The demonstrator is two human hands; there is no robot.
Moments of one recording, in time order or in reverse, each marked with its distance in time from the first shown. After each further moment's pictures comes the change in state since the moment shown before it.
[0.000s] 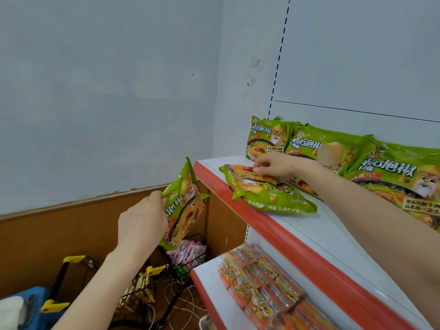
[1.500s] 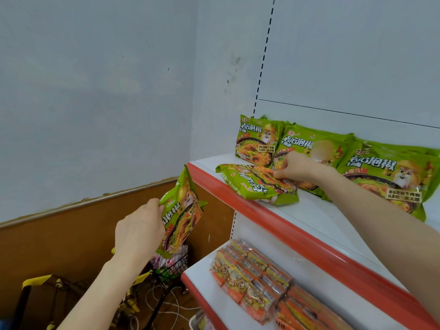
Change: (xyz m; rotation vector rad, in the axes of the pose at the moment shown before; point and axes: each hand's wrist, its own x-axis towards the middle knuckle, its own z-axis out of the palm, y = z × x) left_hand 0.018 -0.034 0.015 -0.141 -0.125 0.040; right_hand -0.029 -0.004 -0.002 -0.001 0.177 0.540
